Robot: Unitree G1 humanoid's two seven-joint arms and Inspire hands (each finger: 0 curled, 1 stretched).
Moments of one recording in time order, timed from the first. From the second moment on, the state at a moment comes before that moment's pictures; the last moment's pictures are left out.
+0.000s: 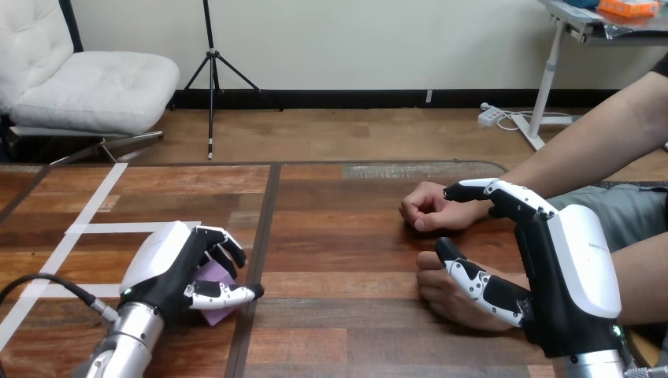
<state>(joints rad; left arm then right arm) -0.44 0.44 -0.30 1.17 0.47 -0.67 0.32 0.27 -0.21 0.00 -0.20 -0.66 -0.41 -0.26</state>
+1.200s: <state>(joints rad) -0.43 0.41 -0.24 1.17 0.42 -0.73 0.31 0.27 -0.20 0.00 -0.20 -0.66 -0.41 -0.26</state>
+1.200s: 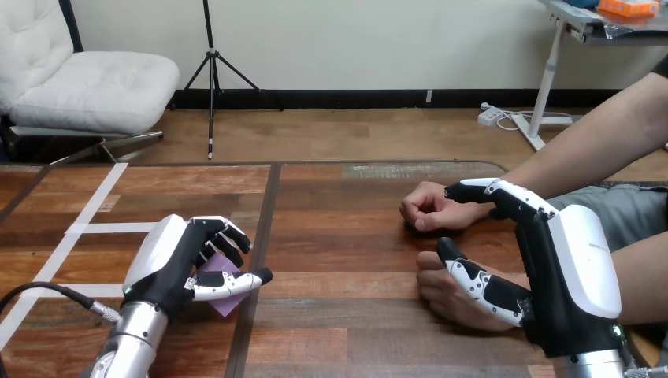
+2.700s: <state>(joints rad) -0.39 0.21 0.06 1.17 -0.08 -0.83 -0.15 0.27 -0.25 -0.02 -0.32 -0.67 -0.26 -0.12</state>
